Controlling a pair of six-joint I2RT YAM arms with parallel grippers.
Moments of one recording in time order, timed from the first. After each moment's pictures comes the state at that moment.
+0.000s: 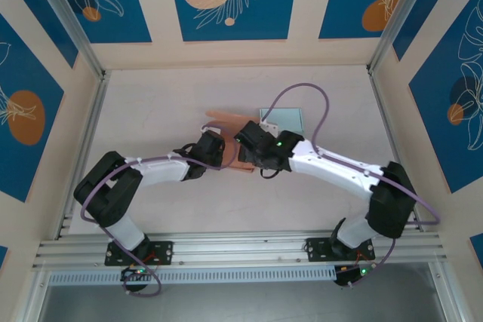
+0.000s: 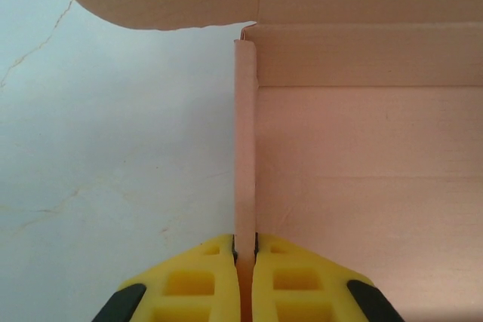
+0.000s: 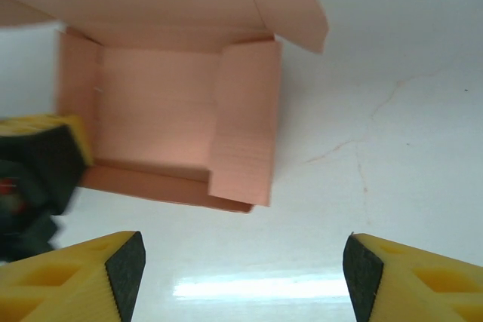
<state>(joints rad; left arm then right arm) -0.72 1.64 0.81 -0.08 -0.31 -0.39 0.91 1.47 1.18 -0.81 0.32 1.03</state>
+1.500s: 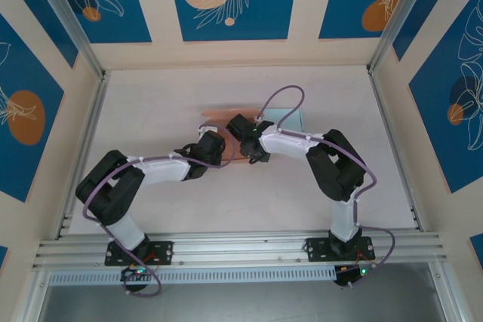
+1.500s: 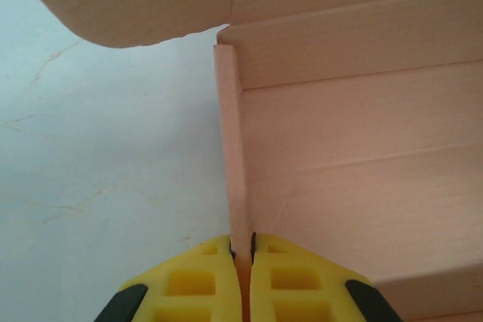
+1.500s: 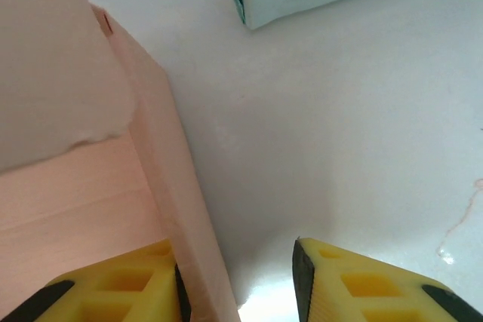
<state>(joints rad) -0.72 1.66 0.81 -0.07 -0.37 -0.45 0.78 1.95 1.33 -0.72 0.34 1.05</state>
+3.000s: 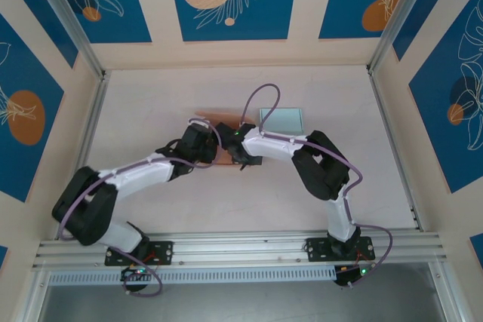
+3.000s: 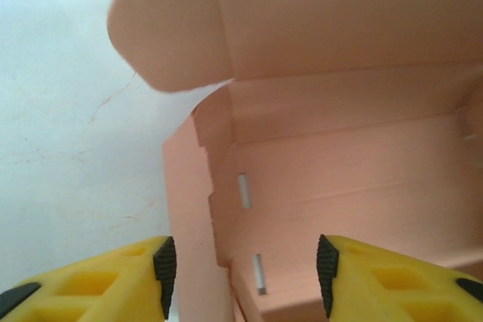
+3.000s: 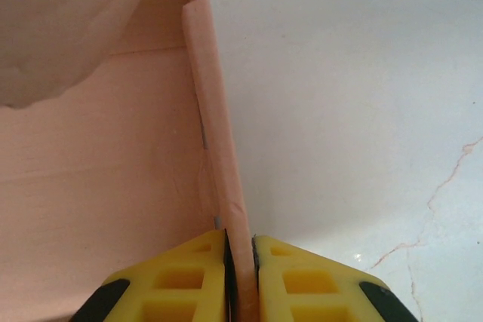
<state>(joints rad) -0.64 1.41 0.77 -0.14 -0.25 -0.36 0.88 2.04 1.46 -0.90 0.43 0.99</state>
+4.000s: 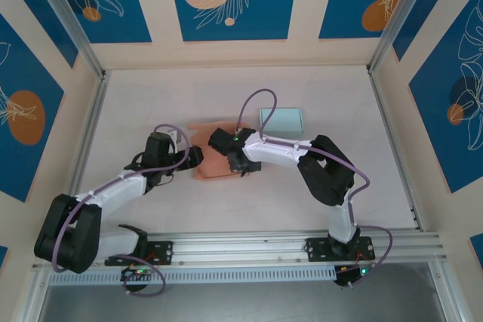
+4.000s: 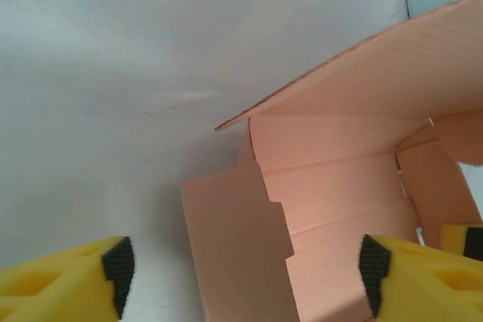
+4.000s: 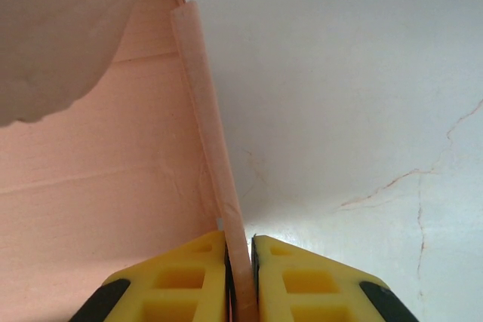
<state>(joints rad) -0.33 1.25 0.50 0.00 0.23 -0.56 0.93 1.97 1.42 -0.93 0.35 0.94</state>
